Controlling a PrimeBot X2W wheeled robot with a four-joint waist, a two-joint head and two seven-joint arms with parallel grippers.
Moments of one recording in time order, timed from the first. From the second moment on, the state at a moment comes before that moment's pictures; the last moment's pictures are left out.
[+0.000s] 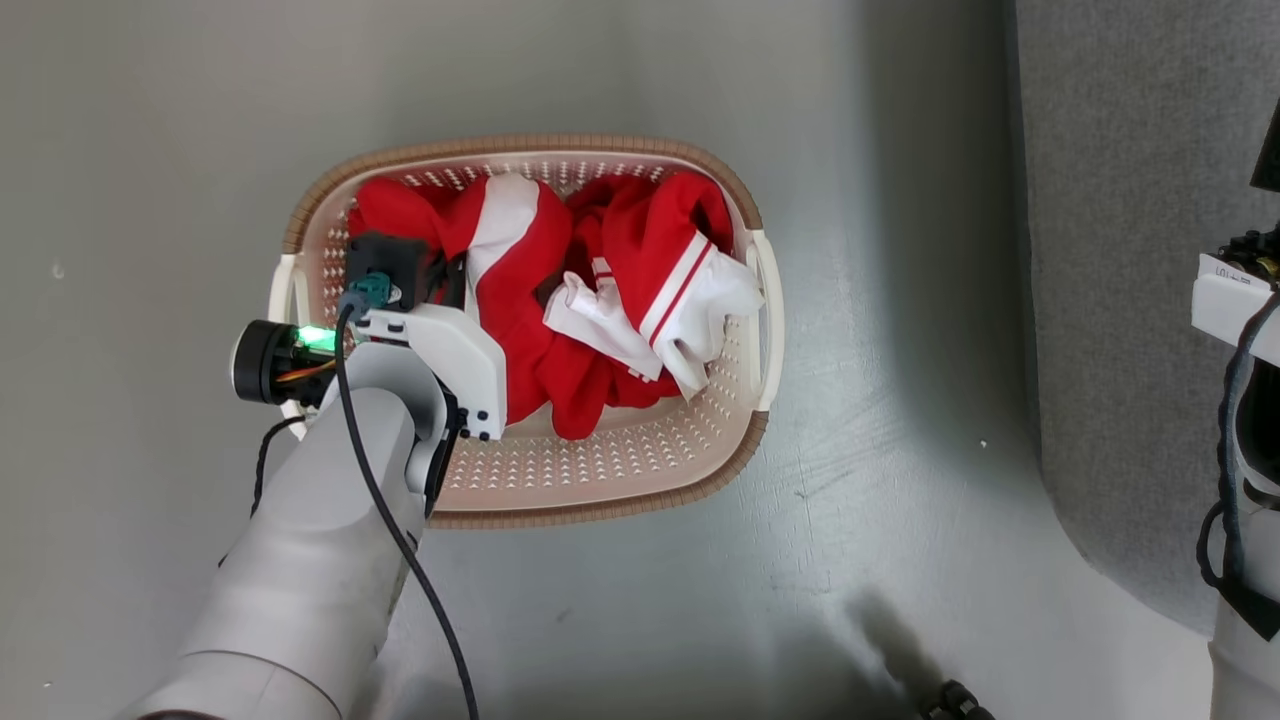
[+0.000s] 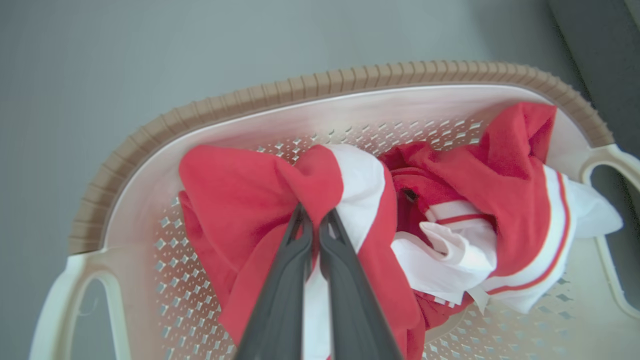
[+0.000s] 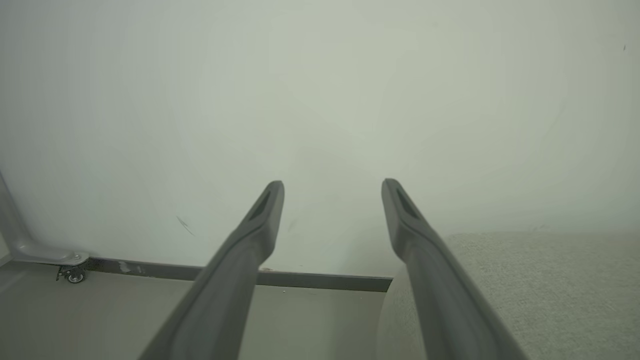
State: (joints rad) left arm -0.93 0.03 -0.47 1.19 -0.36 0.08 -0.23; right arm -0.52 -0.05 -0.18 -0.19 0.09 0.12 -0.13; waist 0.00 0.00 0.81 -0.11
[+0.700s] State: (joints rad) left arm -0.88 0.03 -0.40 0.97 -0.41 0.05 -0.25; right arm -0.51 -0.05 -0.17 -0.10 0.09 0.12 -0.16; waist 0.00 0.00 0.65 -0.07
